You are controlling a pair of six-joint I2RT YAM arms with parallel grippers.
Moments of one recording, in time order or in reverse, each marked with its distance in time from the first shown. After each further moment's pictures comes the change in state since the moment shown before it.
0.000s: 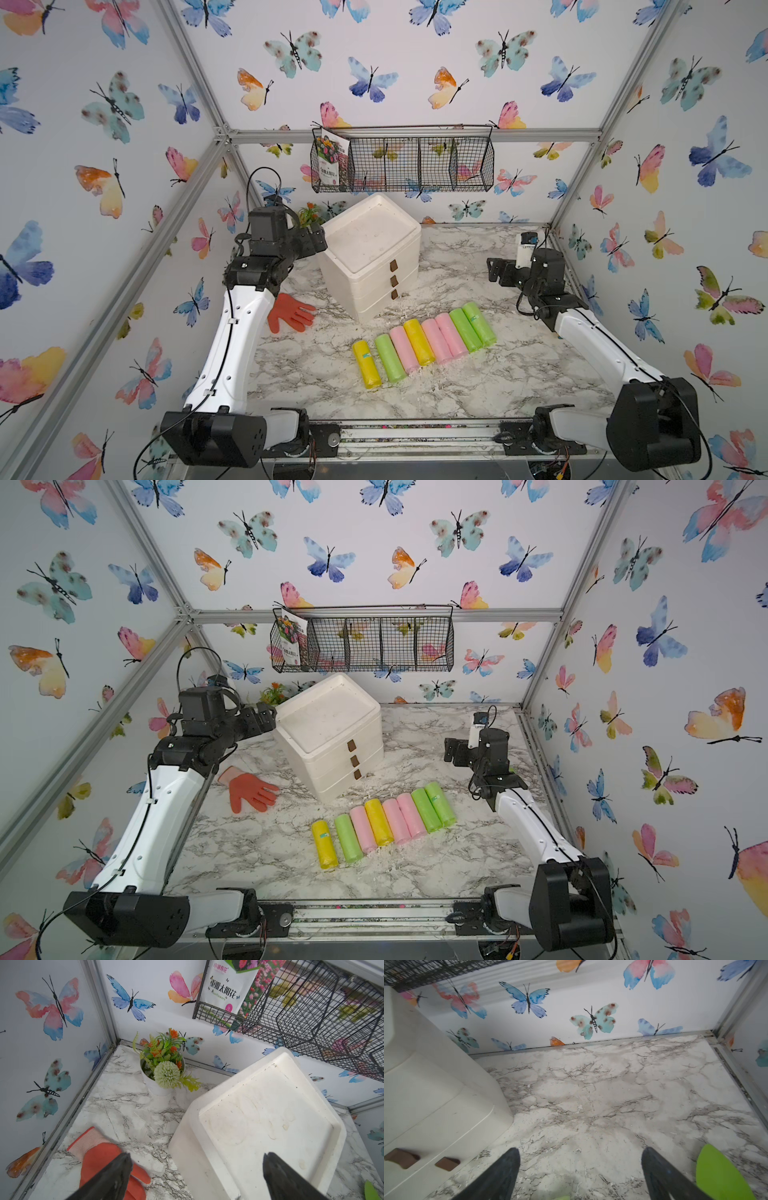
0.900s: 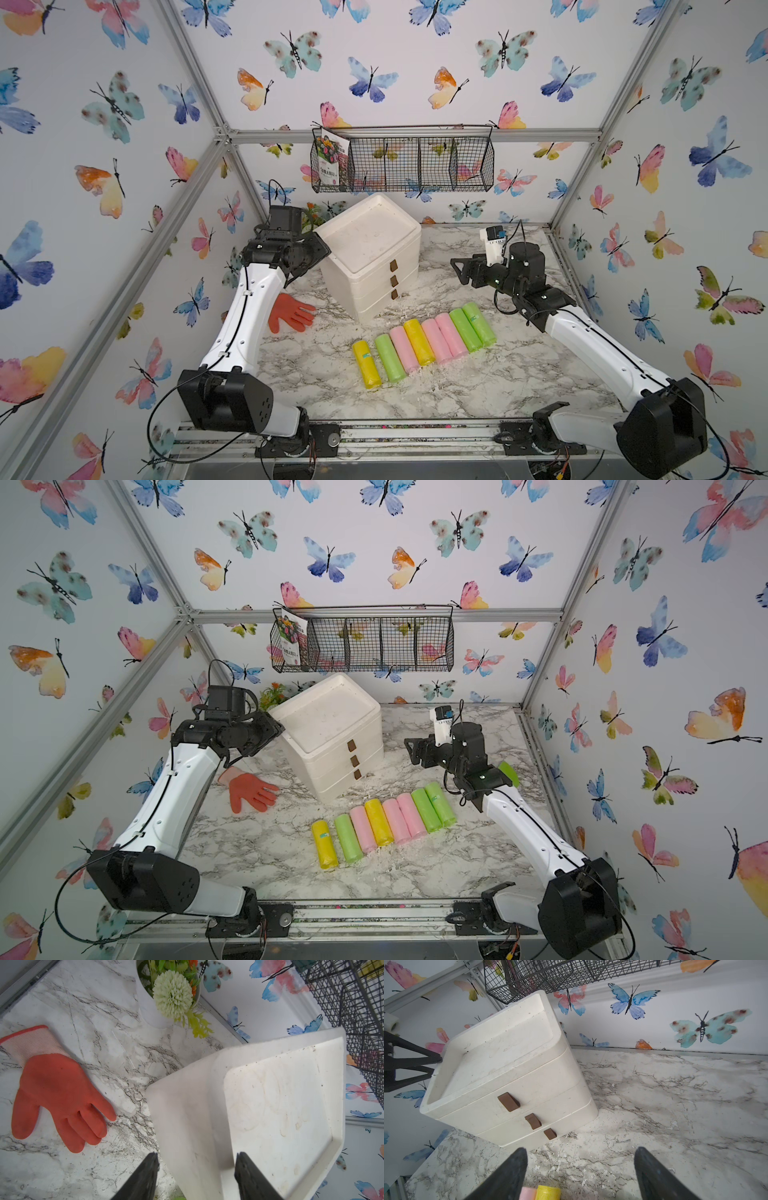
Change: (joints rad) left arm -0.020 0.139 0.059 -0.189 0.100 -0.387; right arm 0.227 0.006 0.090 -0.019 -0.166 0.079
